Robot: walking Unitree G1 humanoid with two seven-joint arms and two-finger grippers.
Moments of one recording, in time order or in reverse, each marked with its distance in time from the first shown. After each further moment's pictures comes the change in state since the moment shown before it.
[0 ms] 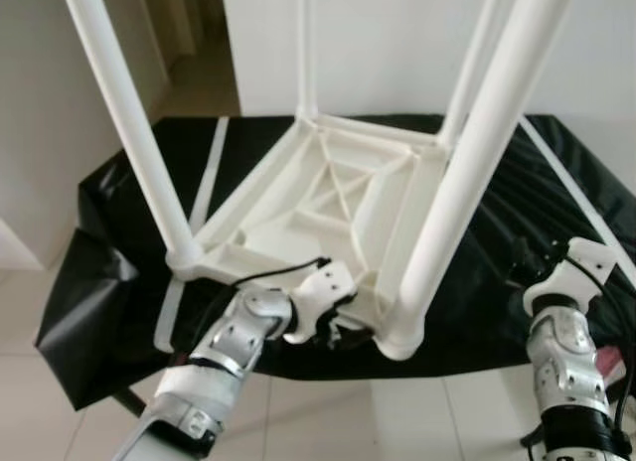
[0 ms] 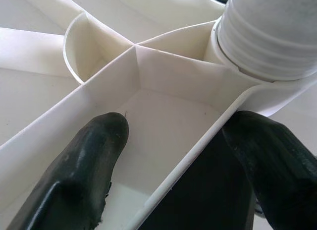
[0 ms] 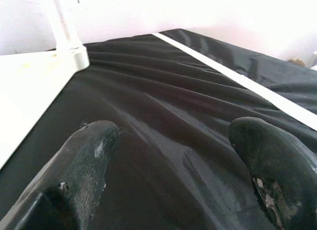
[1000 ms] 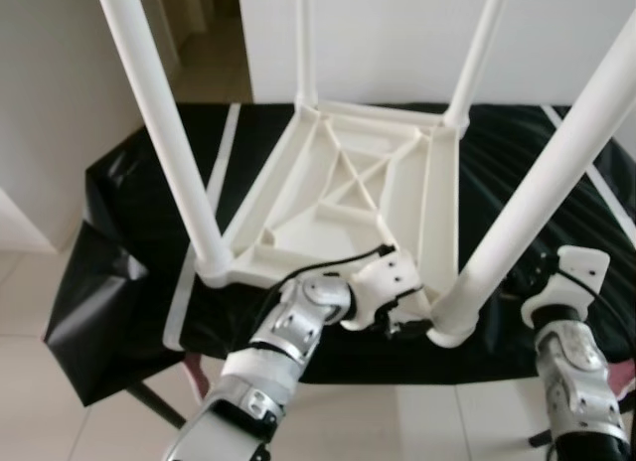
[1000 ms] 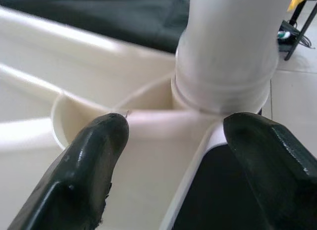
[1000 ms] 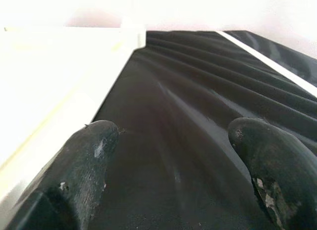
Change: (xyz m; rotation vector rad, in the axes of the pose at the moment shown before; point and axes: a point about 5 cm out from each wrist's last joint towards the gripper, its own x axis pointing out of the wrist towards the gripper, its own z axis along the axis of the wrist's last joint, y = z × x) left arm 0.043 -0.026 0.059 0.213 -0.179 -0.064; right arm -0.023 -0.001 0.004 -0.089 -0.024 0.241
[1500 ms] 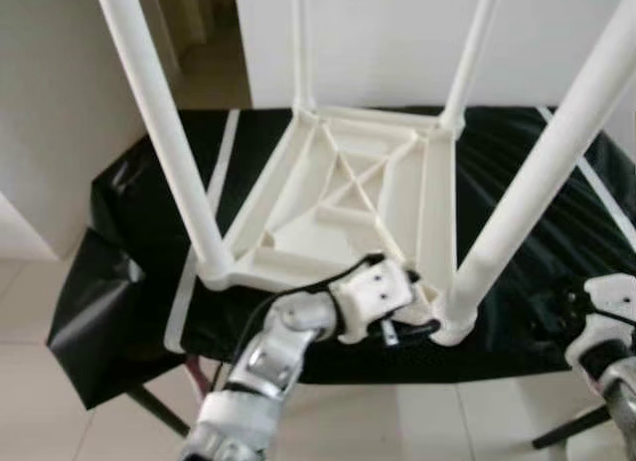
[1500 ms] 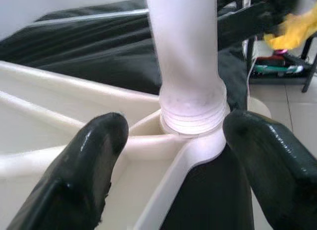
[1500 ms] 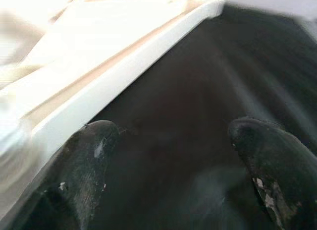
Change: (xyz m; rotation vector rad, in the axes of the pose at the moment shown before) left arm -0.039 -0.019 0.002 0.076 -0.180 0.096; right arm -0.052 -0.030 0.011 -0.161 0.172 0.423
